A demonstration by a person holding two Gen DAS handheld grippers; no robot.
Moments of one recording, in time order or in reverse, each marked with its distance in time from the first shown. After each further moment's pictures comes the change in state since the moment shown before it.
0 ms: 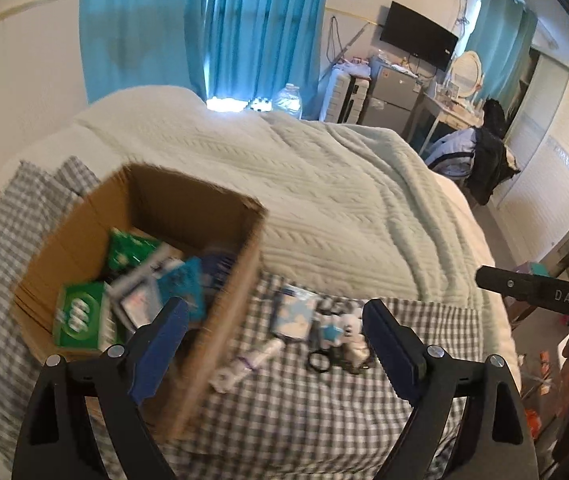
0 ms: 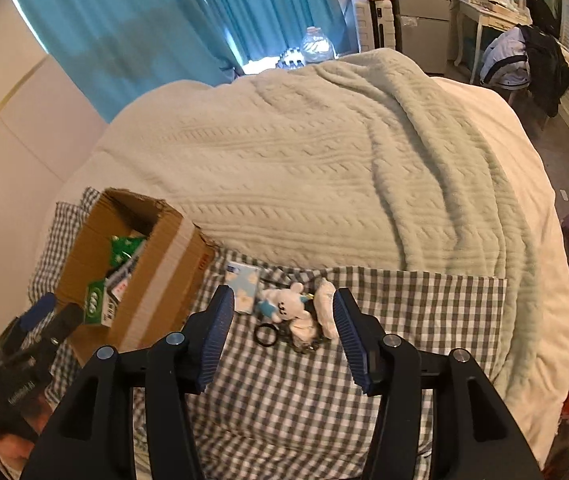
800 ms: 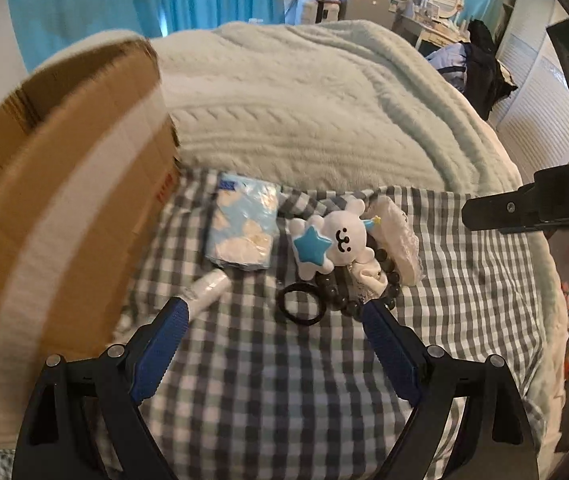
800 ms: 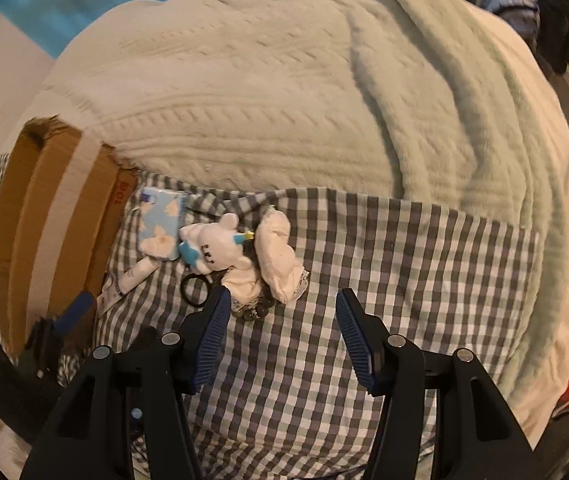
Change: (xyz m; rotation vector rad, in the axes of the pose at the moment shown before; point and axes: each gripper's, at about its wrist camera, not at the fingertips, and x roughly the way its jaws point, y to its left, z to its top) left arm 0.142 -0.053 -0.091 0.155 0.209 0.008; right arm 0.125 -0.057 -0.028 0.054 0.277 -0.062
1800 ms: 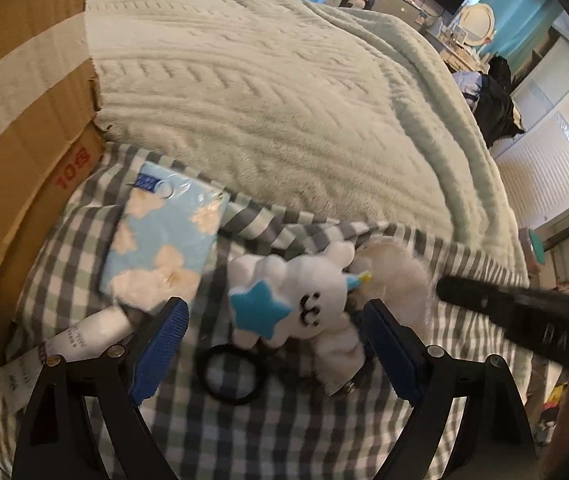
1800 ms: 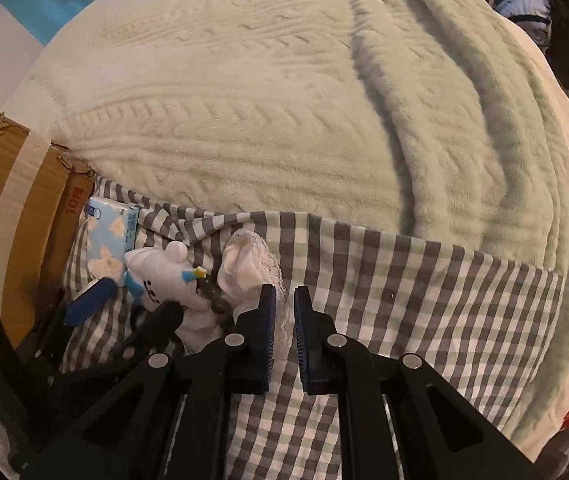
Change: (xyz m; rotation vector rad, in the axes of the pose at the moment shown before) left arm 0.070 -0.011 0.033 -0.192 0.063 -0.135; right arm 0.048 -0.015 0.015 -0.077 -0.013 -0.040
